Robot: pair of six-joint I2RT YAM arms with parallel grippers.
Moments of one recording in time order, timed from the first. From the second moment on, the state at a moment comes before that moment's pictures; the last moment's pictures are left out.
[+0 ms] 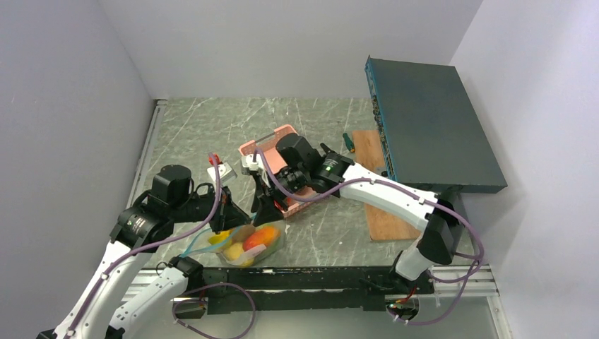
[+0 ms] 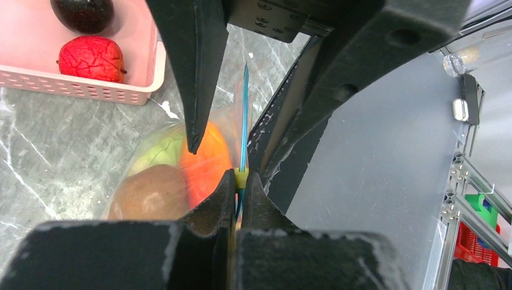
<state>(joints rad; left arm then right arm) -0.47 0.68 0.97 -0.88 0.69 -0.11 0.99 1.57 1.38 -0.43 -0.87 -0.16</state>
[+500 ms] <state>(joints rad) -0.47 0.68 0.97 -0.88 0.65 -0.10 1.00 1.61 1.43 -0.48 -0.87 -0.17</state>
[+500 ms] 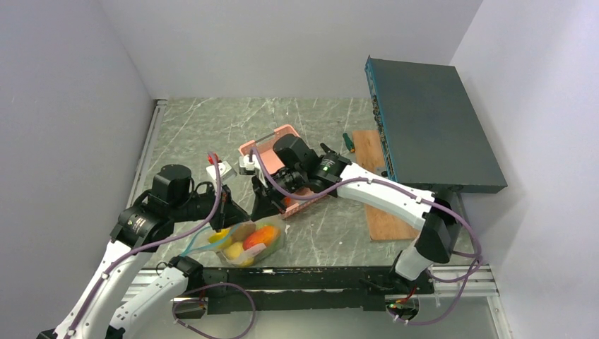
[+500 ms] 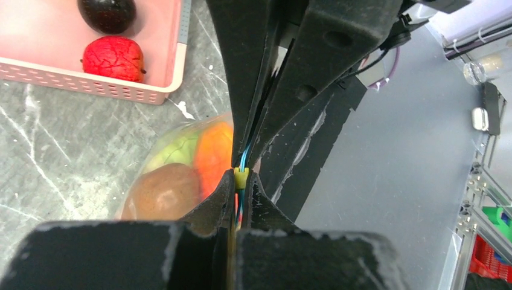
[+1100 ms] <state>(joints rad) -0.47 0.68 0.99 -0.85 0.43 -0.16 1.13 1.36 1.25 -0.43 0.11 0.48</state>
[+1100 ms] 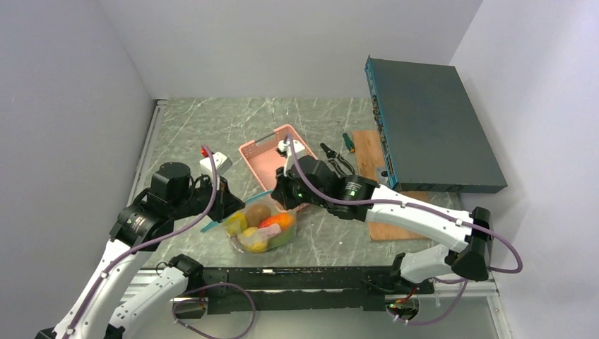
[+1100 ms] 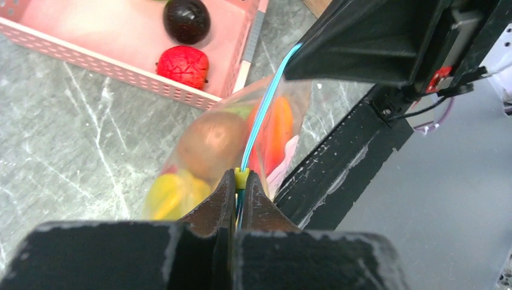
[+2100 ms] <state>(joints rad) -0.47 0.55 1.19 -1.20 -0.15 -0.39 1.10 1.12 0.94 -0.15 0.13 0.37</state>
